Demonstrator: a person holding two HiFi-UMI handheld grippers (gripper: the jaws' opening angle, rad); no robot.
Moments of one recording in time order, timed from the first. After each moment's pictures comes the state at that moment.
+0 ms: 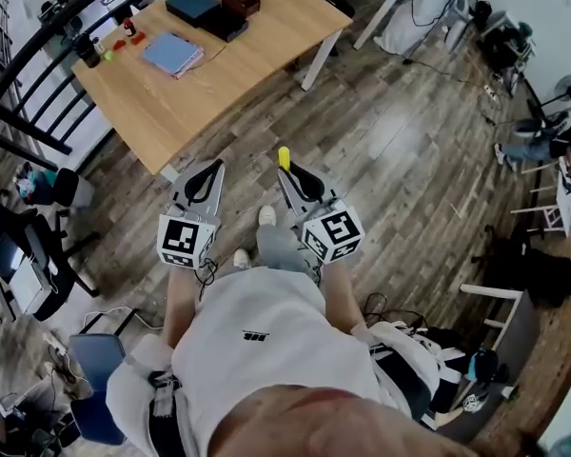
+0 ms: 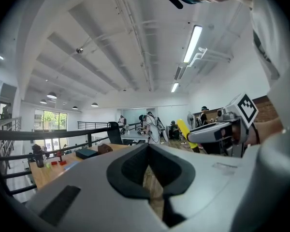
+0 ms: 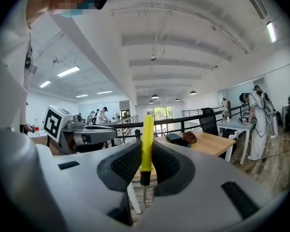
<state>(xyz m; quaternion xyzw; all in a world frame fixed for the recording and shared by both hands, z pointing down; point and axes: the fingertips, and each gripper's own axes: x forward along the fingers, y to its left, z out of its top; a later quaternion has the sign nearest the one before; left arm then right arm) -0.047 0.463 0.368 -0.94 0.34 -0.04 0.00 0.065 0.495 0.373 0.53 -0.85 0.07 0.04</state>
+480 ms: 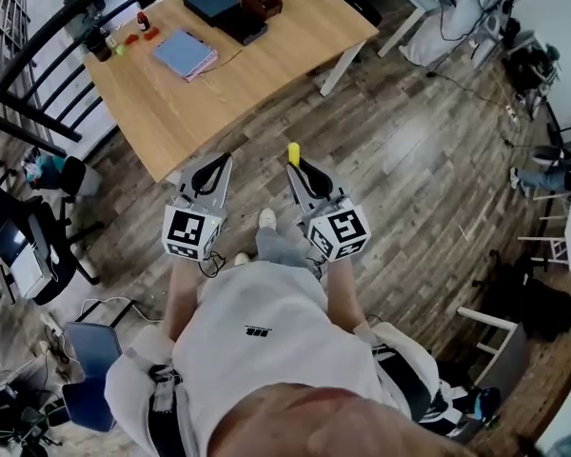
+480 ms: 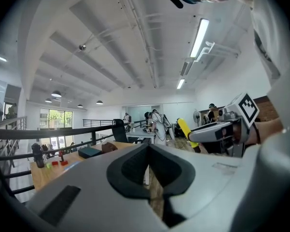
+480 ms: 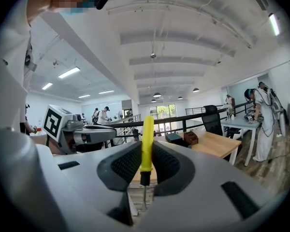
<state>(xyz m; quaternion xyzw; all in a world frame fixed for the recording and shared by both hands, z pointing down) -0.016 0.379 0.379 -0.93 0.37 -0.05 -0.01 0.100 0.406 0.386 0.51 -0.86 0.08 0.05</state>
